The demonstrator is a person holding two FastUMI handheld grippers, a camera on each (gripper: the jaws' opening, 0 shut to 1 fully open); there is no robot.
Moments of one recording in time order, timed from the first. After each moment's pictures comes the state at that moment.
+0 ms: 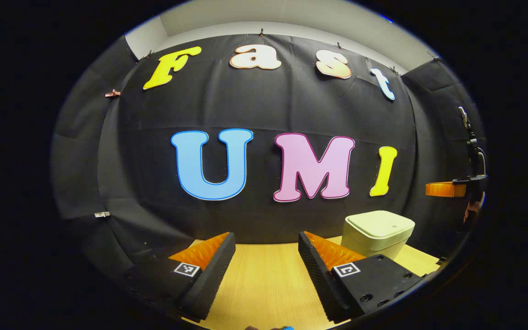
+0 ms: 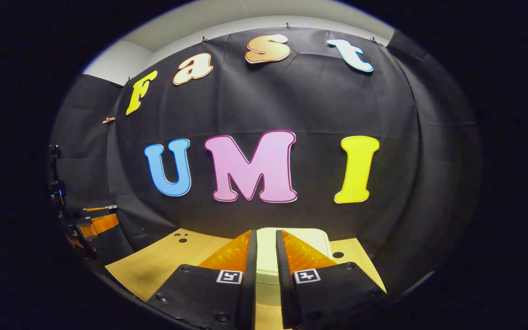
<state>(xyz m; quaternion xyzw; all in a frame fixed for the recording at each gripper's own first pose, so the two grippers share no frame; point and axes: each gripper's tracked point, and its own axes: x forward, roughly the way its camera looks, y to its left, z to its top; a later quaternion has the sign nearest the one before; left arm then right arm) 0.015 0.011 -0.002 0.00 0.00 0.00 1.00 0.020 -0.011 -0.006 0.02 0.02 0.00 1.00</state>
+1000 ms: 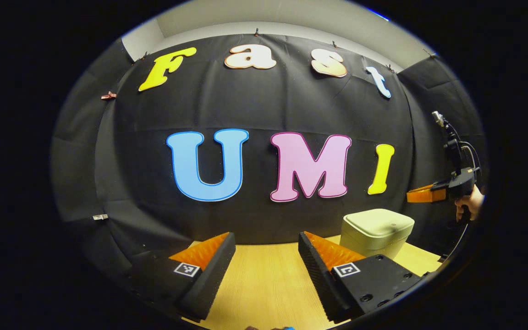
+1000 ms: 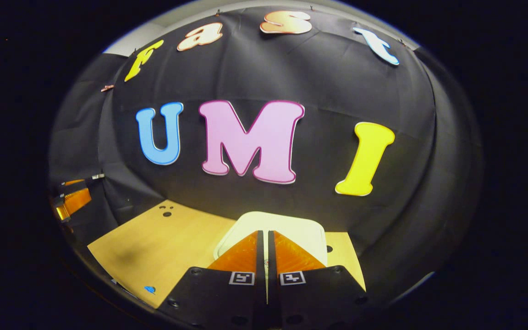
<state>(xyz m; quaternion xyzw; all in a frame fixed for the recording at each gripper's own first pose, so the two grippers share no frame) 0.020 0.008 -0.006 0.00 0.00 -0.01 1.00 0.080 -0.027 -0.055 -0.04 0.13 -0.01 0.99</state>
